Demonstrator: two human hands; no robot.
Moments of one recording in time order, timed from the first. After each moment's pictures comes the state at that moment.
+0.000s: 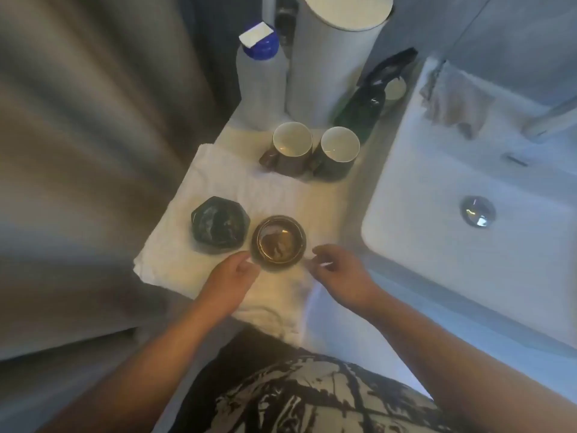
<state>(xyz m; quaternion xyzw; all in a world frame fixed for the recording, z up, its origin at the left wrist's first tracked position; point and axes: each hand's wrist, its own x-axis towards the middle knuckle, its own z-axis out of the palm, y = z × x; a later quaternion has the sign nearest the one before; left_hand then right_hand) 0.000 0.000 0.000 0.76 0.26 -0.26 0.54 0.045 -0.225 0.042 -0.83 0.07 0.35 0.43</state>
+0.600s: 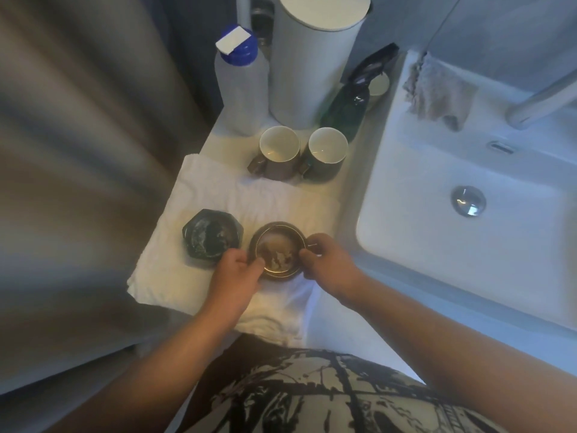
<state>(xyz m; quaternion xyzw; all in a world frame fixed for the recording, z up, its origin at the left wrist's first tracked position) 0.025 -0.021 0.027 0.72 0.33 -0.21 0.57 0.064 -0.197 0.048 -0.79 0.17 0.34 0.49</state>
